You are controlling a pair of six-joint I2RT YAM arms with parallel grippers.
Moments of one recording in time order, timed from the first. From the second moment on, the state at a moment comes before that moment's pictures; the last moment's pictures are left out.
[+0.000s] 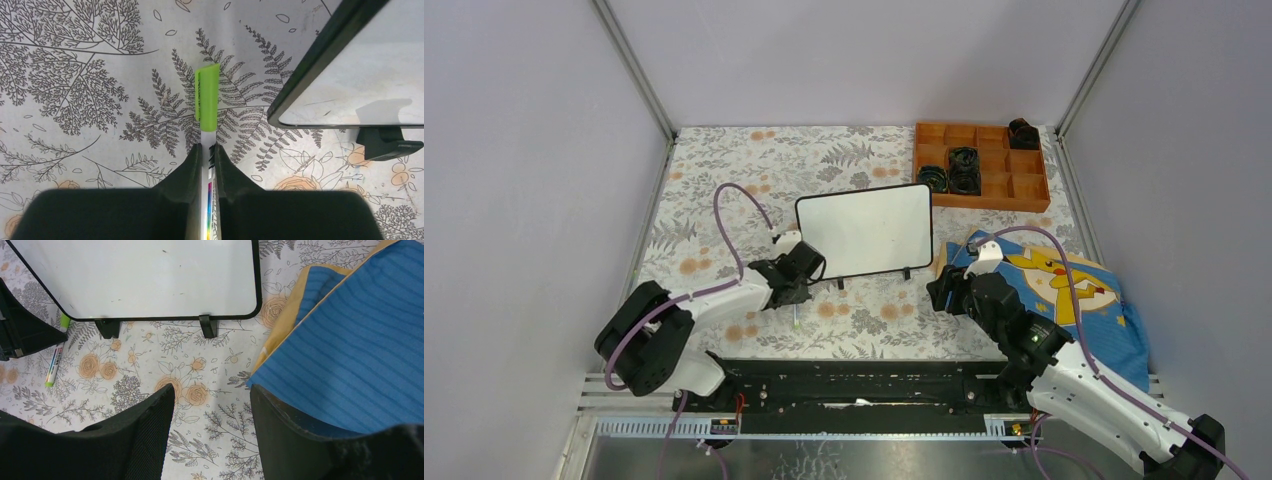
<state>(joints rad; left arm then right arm) -0.70 1.43 0.66 -0.40 -0.36 -0.75 0.76 0.57 0.38 -0.31 0.31 0.50</state>
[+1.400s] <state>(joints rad) -0.69 0.50 0.76 -0.32 -0.21 -0.52 0.75 1.20 1.00 0.19 -0.23 0.67</state>
